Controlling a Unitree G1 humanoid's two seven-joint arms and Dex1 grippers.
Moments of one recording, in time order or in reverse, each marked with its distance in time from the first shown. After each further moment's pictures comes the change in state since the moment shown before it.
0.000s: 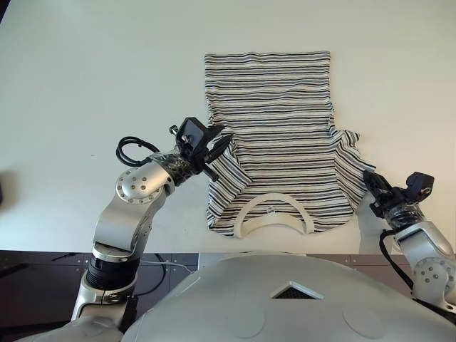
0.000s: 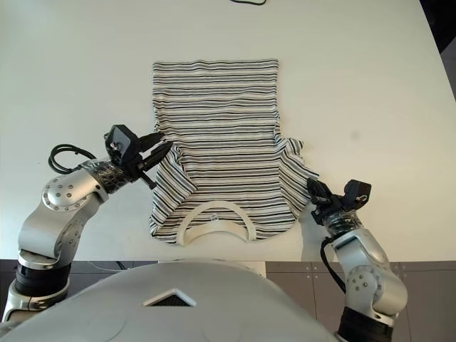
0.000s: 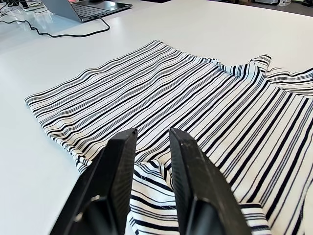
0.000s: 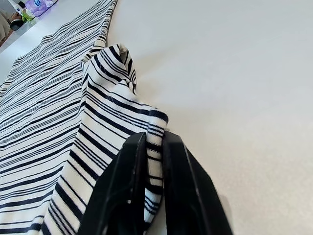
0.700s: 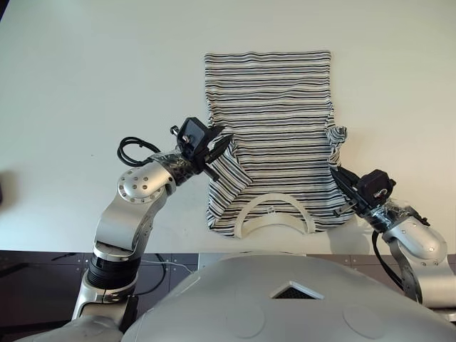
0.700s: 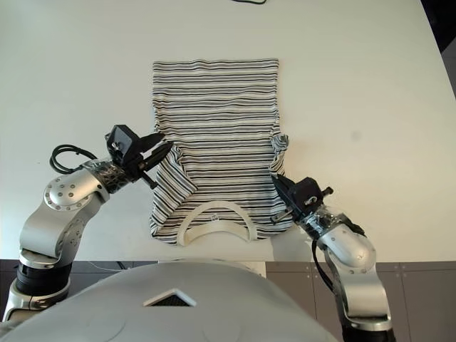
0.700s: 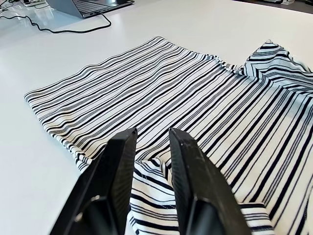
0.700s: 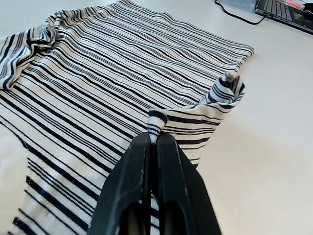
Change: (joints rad) left arm -0.002 0.001 -0.009 0.001 0.002 0.005 0.009; right arm 0.097 -0.217 0.387 -0.199 -0.568 -0.445 0.164
